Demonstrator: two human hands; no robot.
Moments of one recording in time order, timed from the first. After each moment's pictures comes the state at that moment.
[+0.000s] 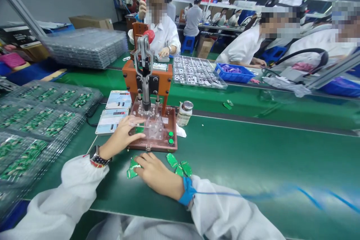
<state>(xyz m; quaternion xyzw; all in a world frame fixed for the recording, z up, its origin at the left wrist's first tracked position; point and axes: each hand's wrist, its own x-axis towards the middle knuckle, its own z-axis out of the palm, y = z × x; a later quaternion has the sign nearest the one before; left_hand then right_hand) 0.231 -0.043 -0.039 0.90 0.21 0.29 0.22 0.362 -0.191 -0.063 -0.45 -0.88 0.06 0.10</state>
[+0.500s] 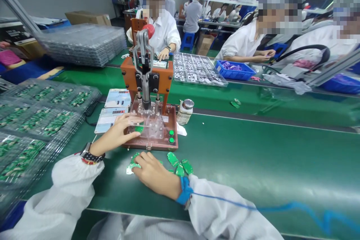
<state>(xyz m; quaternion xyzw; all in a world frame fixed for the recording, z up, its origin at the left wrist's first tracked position) 0.221 -0.029 -0.031 0.92 0.21 0.21 0.25 0.354 -0.189 -0.071 -0.48 -0.86 0.11 0.12</state>
